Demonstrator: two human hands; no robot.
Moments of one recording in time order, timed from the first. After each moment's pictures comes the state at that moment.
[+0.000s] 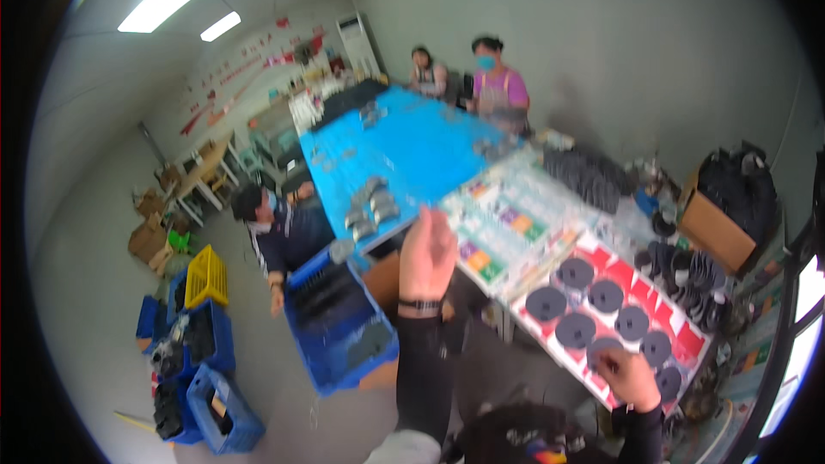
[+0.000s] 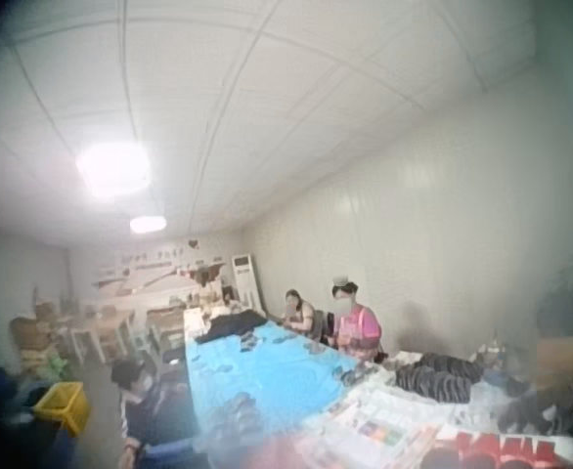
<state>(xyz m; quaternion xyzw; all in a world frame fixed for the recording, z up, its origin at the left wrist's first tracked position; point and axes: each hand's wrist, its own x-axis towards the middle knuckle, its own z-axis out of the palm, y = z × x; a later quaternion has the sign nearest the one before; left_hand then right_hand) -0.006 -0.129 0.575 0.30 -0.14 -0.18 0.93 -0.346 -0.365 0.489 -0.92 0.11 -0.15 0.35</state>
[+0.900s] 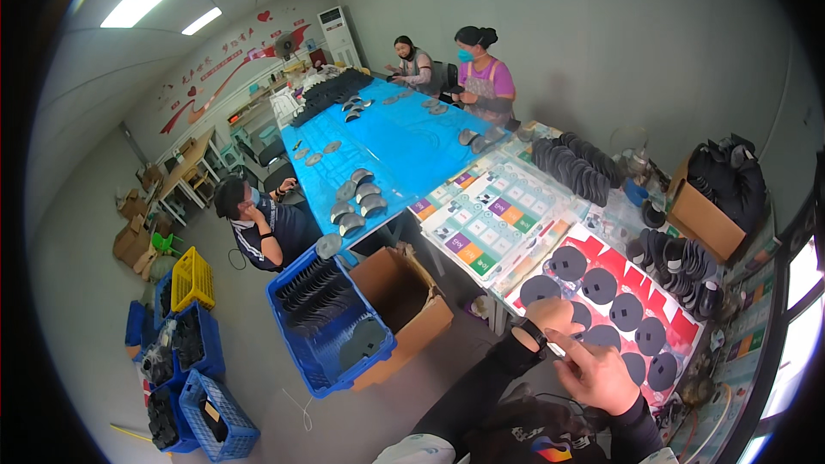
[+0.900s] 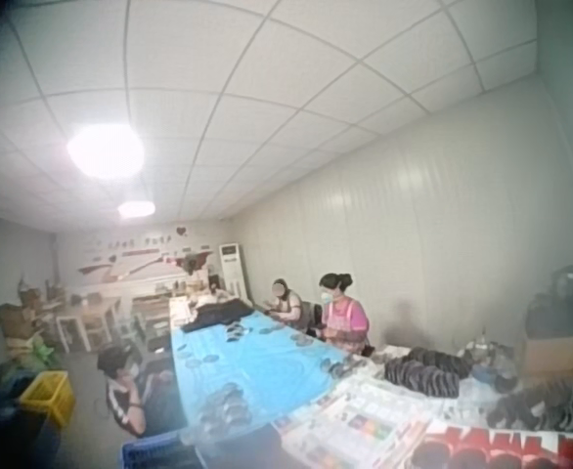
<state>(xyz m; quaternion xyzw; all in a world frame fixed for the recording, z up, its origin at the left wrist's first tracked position) -0.114 -0.244 0.451 0.77 -0.57 -0.17 0.22 -0.295 -0.280 0.561 -0.95 -0.01 -0.17 0.28</state>
